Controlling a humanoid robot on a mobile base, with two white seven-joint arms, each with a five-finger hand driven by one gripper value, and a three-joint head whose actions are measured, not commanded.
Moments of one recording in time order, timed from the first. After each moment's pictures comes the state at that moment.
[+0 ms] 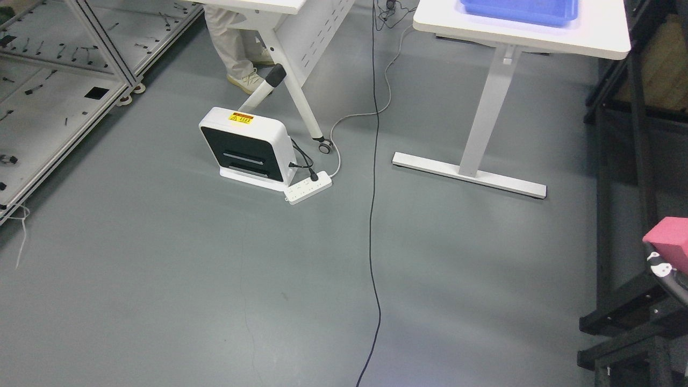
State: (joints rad) left arm 0.00 0.00 0.06 -0.08 0.00 -0.10 -0.08; right arm 0.25 -0.08 -0.37 -1.72 0.35 -0.23 -0.16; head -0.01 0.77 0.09
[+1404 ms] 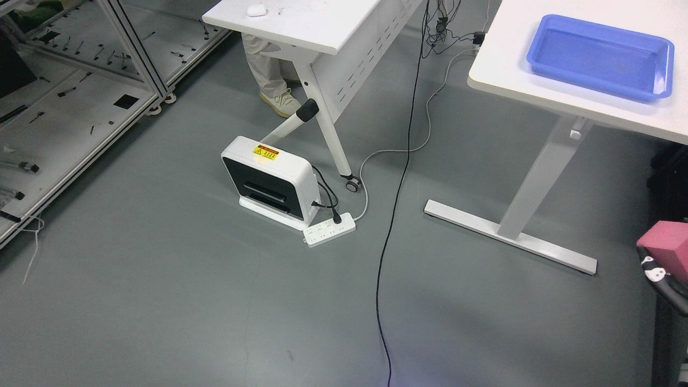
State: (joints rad) left arm 0.00 0.00 0.06 -0.08 0.00 -0.10 -0.08; right arm 0.27 -0.07 -0.37 -1.72 0.35 -0.25 -0.16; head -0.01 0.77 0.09
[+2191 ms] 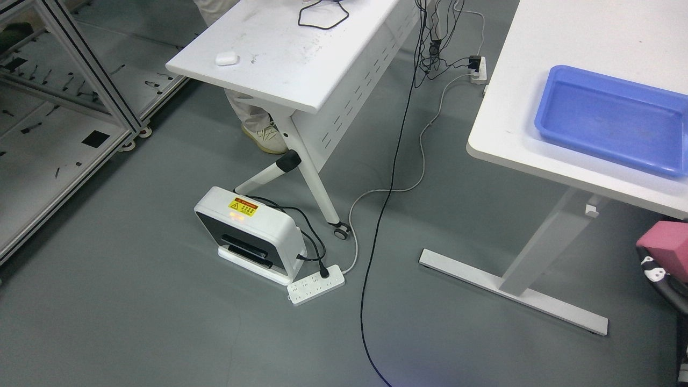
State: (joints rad) left arm 0.00 0.00 0.06 -0.08 0.00 -0.10 -0.08; right arm 0.27 -0.07 -0.37 -1.72 0.35 -0.25 -0.16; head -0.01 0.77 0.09
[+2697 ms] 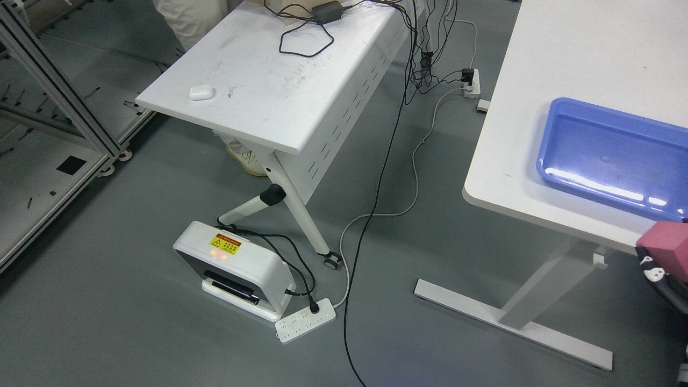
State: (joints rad) left arm 0.00 0.00 0.06 -0.08 0.00 -0.10 -0.08; right arm 0.27 -0.07 -0.37 -1.72 0.35 -0.25 -0.15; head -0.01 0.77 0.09
